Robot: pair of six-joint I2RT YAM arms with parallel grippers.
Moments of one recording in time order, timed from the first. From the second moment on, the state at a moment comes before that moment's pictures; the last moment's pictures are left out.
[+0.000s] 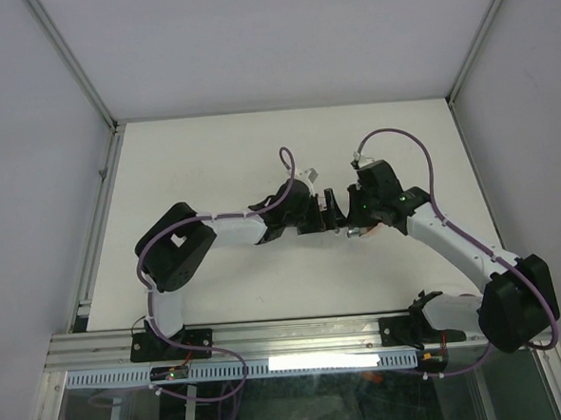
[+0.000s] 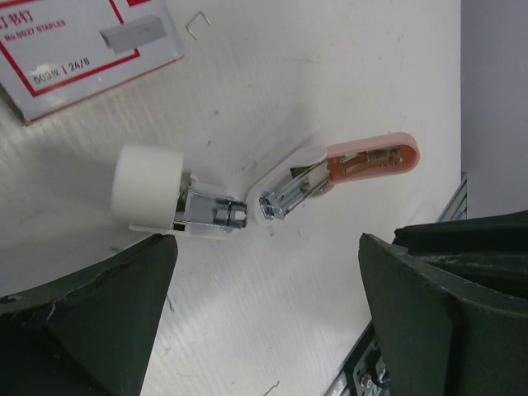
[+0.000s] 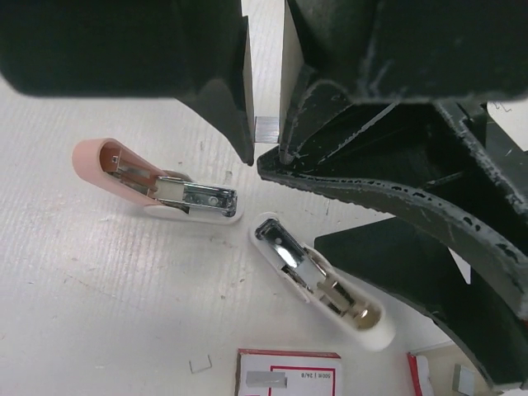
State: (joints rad) left arm -0.88 1.92 1.08 0.27 0.21 -0.89; right arm 0.49 1.22 0.87 -0.58 0.01 0.37
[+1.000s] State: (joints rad) left arm -0.68 1.61 0.94 0.15 0.14 -0.75; right arm 0.50 1.27 0.83 -0.44 -0.01 0.31
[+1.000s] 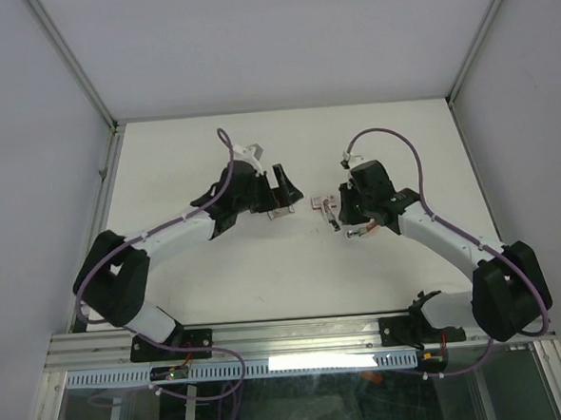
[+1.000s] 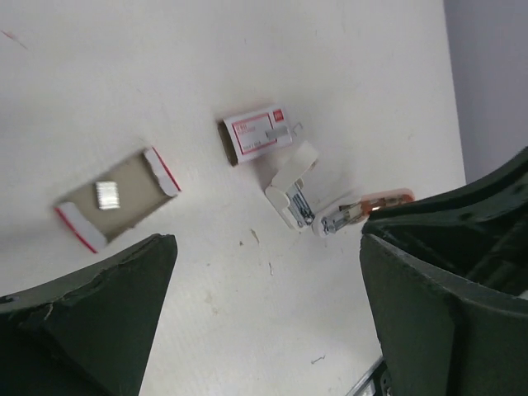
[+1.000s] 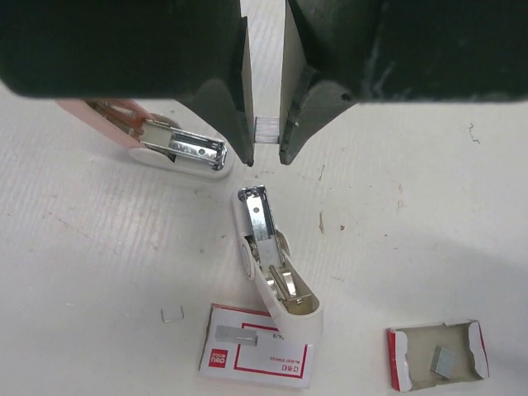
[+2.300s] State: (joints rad) left arm -0.29 1.24 1.08 -0.31 0.16 -0.35; right arm 0.57 1.54 0.85 -0.22 0.06 0.08
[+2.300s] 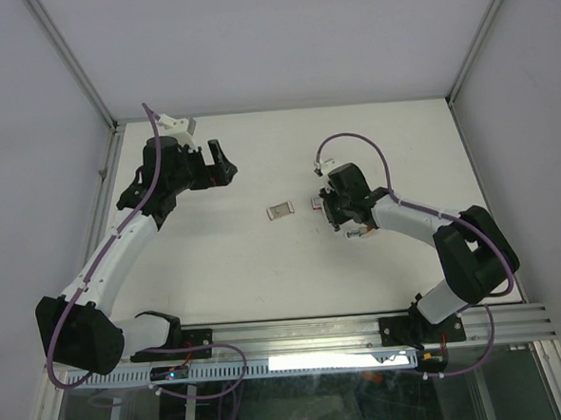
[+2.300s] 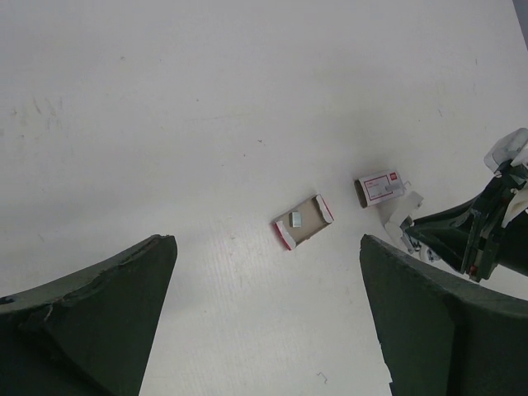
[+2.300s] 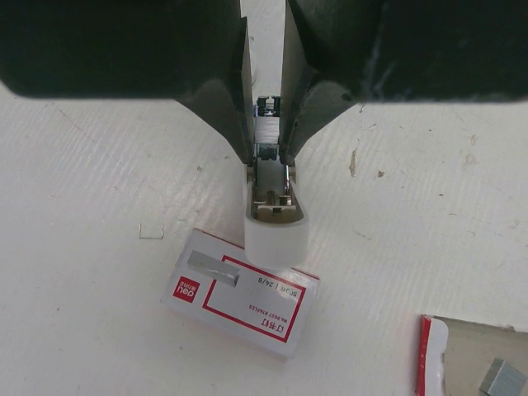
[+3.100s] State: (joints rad) left arm -0.27 1.24 1.07 -0.31 0.16 -0.34; right arm 0.57 1.55 0.86 -0.22 0.06 0.07
